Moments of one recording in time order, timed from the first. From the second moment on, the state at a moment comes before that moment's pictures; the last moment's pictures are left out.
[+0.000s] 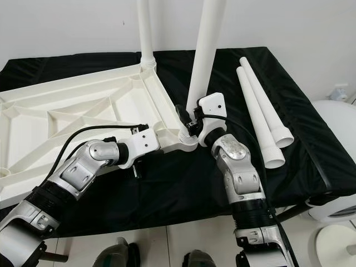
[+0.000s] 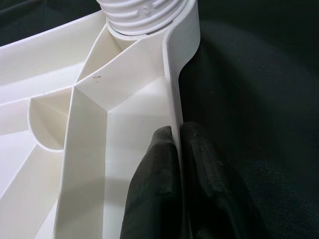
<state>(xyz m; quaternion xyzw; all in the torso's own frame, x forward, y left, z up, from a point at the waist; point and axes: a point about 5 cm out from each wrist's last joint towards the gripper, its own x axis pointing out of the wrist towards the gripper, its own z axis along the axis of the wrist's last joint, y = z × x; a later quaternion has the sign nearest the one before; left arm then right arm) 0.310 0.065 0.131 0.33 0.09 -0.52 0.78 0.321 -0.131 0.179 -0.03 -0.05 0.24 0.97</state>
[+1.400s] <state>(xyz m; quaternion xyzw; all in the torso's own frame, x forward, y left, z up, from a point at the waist) 0.311 0.066 0.134 0.33 0.09 -0.52 0.78 0.340 -0.126 0.178 -0.05 -0.07 0.28 0.96</state>
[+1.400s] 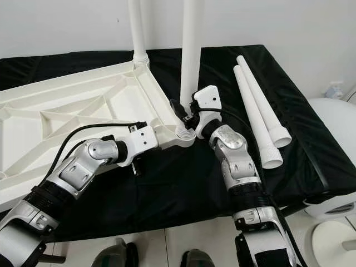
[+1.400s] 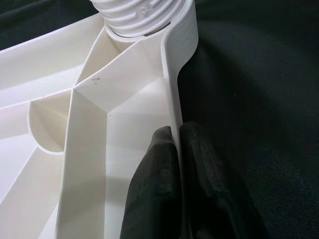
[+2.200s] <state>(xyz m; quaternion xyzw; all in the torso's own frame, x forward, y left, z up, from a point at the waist) 0.310 0.065 0.135 0.33 0.08 -0.52 0.78 0.332 -0.120 0.174 -0.01 -0.09 0.19 0.98</state>
